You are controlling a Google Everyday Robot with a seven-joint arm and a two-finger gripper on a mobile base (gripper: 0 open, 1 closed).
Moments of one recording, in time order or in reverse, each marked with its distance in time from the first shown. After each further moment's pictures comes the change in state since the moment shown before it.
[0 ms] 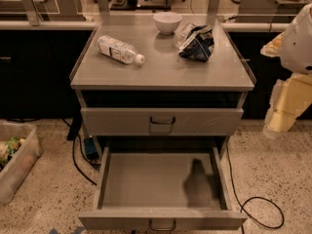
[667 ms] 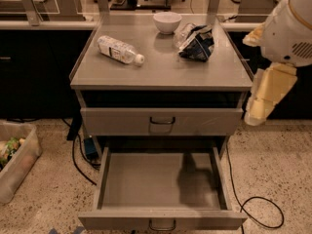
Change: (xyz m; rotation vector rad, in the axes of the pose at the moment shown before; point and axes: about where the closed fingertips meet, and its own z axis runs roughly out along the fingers) arm -0.030 -0.018 0.005 0.028 -0.052 -0.055
